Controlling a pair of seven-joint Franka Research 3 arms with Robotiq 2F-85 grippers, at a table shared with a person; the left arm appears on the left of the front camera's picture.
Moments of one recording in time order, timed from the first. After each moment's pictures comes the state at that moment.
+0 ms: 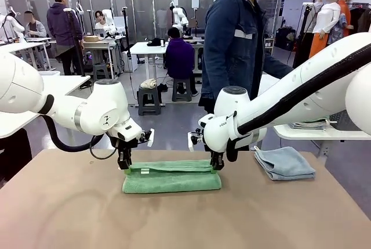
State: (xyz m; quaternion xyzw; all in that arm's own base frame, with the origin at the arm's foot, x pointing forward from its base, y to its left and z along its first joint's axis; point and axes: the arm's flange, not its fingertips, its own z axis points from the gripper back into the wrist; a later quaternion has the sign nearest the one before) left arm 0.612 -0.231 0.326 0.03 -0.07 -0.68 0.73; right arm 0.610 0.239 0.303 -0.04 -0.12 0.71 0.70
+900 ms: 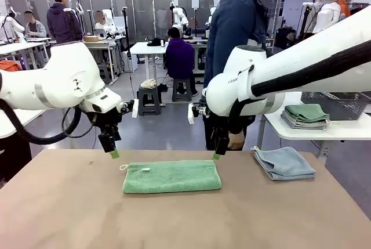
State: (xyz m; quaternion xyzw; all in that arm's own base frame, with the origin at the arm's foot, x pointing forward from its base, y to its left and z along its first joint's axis) left arm 0.536 -0.195 0.446 -0.03 -0.13 -0.66 0.74; right arm 0.530 0.235 0.435 0.00 -0.14 0.68 0.72
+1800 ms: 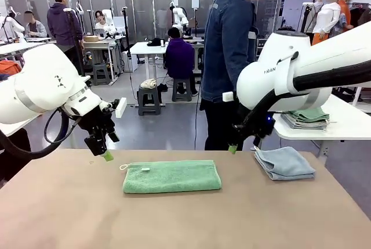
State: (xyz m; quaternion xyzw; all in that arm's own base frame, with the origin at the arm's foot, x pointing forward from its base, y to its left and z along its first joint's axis) left arm 0.523 -0.166 0.442 -0.09 -0.19 -0.70 0.68; right arm 0.480 0.162 0.456 0.05 -0.11 0.18 0.98
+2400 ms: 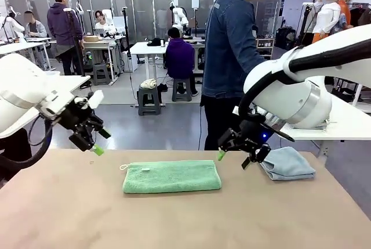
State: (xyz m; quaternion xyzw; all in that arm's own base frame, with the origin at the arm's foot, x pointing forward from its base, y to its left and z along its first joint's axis) left arm 0.541 -0.094 0.431 -0.20 -0.27 -0.67 0.66; right arm 0.485 0.153 0.409 0.25 -0.05 0.04 0.97
